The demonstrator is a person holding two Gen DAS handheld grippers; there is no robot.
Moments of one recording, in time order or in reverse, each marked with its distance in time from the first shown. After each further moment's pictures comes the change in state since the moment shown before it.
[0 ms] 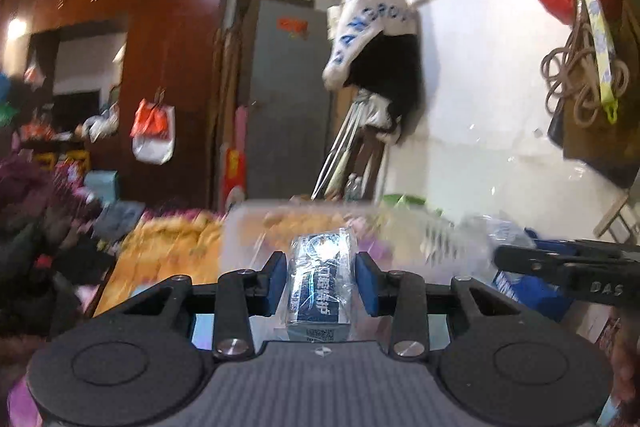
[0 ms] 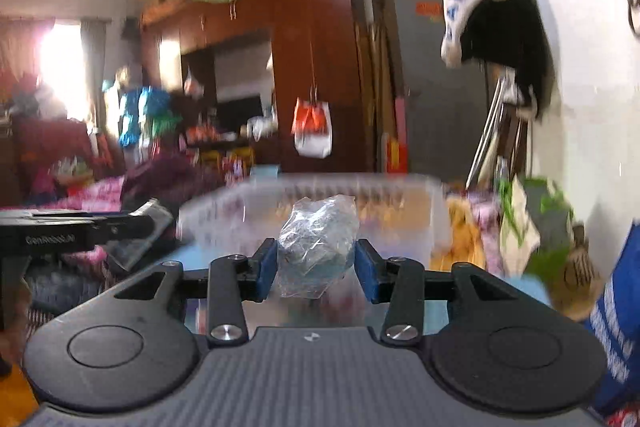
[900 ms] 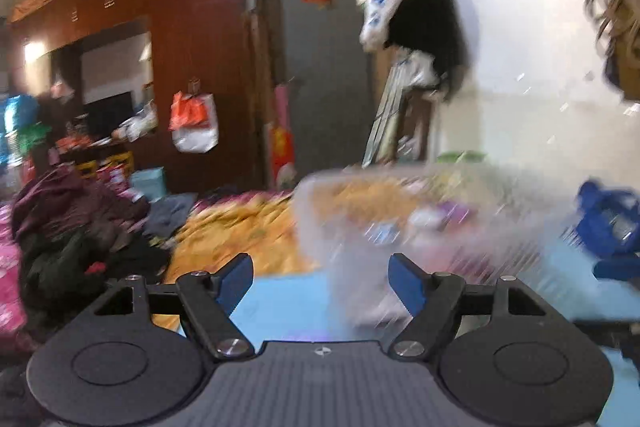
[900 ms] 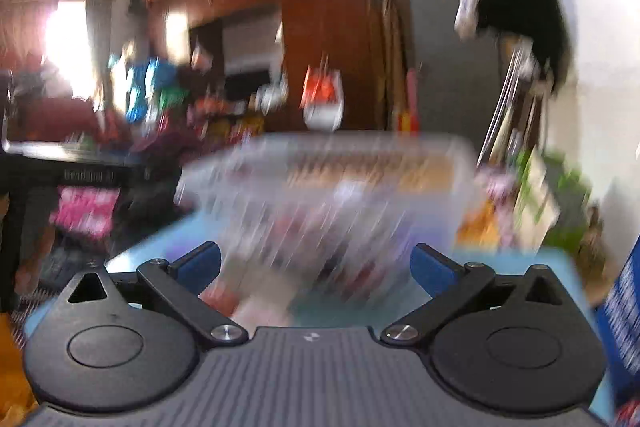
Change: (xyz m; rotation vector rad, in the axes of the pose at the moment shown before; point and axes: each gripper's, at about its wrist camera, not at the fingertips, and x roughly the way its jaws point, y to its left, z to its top) left arm 0.033 0.038 -0.031 0.094 0.116 0.186; right arm 0.034 0.008 -0.064 0.002 0.220 0.080
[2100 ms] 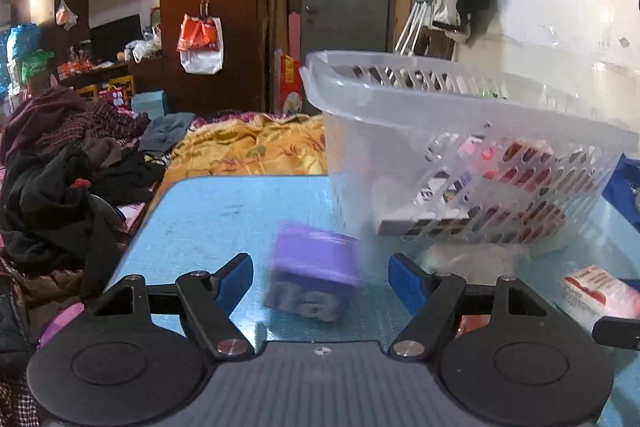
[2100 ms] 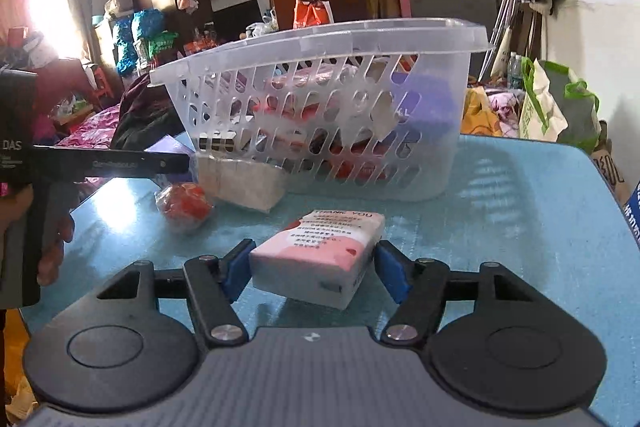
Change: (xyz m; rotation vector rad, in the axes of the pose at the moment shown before) left arm 0.058 0.001 -0.048 -0.087 0.193 -0.017; right arm 0.019 -0.015 -0.034 0.061 0.094 -0.025
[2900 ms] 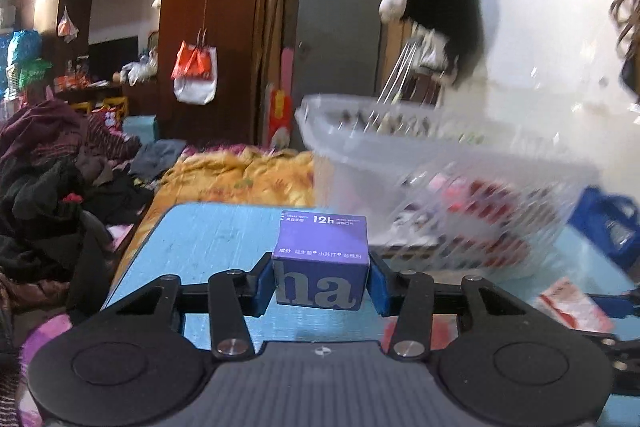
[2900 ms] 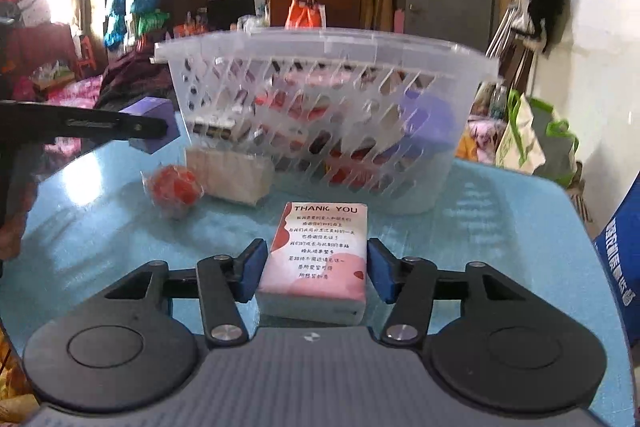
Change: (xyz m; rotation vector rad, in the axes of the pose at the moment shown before) left arm -0.039 0.007 -0.010 -0.056 -0.150 -0.074; right arm -0.002 0.019 -0.007 -0.110 -0.036 -0.106
